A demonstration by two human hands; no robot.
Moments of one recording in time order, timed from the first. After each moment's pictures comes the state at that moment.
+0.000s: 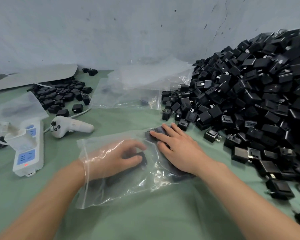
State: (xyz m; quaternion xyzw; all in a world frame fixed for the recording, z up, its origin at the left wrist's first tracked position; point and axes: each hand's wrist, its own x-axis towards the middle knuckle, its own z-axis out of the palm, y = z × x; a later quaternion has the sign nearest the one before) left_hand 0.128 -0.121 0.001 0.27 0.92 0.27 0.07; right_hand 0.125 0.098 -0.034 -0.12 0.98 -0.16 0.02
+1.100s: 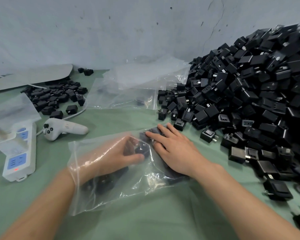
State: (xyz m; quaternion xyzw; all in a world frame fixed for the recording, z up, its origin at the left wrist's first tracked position) left_hand 0.115 -0.102 -0.011 0.18 0.89 0.40 0.11; right_hand 0.123 0.101 -0.037 -0.12 0.98 -0.18 0.02
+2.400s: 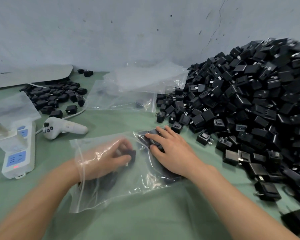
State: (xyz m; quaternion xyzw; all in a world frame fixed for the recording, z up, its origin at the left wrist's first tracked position) left_hand 0.117 -0.137 -0.008 0.24 0.94 0.25 0.06; right_hand 0.125 0.096 -0.037 -0.11 0.97 -0.20 -0.01
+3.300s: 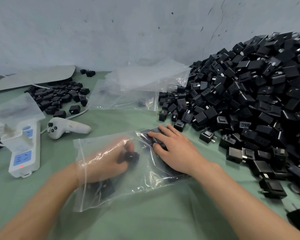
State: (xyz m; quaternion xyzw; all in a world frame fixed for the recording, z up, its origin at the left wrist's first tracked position) left_hand 0.119 -0.136 -0.020 0.28 0.94 0.21 0.00; right_hand 0.125 0.099 -0.037 -0.11 0.97 -0.20 -0.01
